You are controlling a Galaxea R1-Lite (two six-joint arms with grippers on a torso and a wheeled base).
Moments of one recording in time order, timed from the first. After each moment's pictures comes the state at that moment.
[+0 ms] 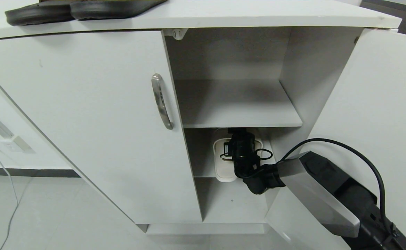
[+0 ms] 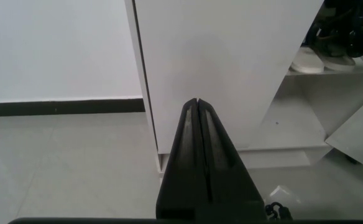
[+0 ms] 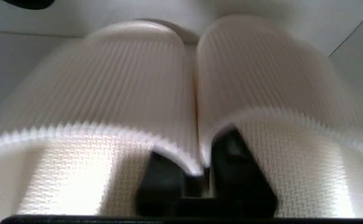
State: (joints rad) left arm 0.00 0.00 0.00 0.00 0.00 0.01; right arm 0.63 2.68 -1.90 -0.73 -0.61 0.03
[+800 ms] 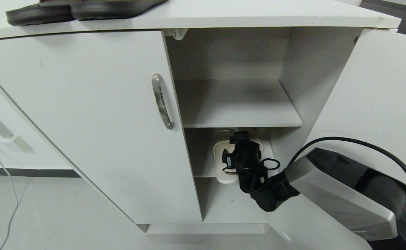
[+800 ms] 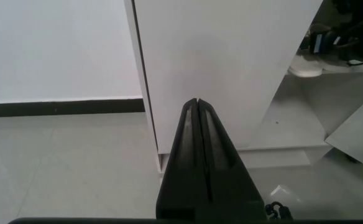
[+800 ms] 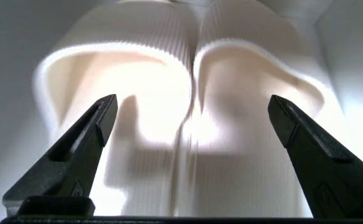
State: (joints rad) left arm 0.00 0.00 0.00 0.00 0.00 0.01; right arm 0.69 2.49 -1.47 -0.89 -0.63 0.03
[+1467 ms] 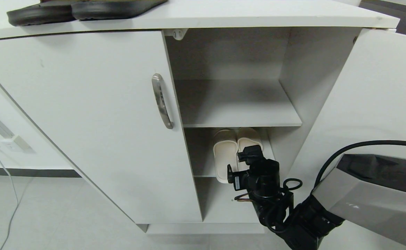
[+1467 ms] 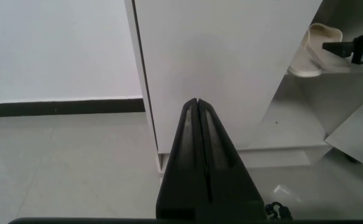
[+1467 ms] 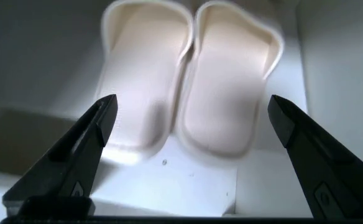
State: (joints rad) left arm 0.00 0.00 0.00 0.00 0.00 0.01; right arm 0.80 2.25 -0.94 -1.16 -0.64 0.04
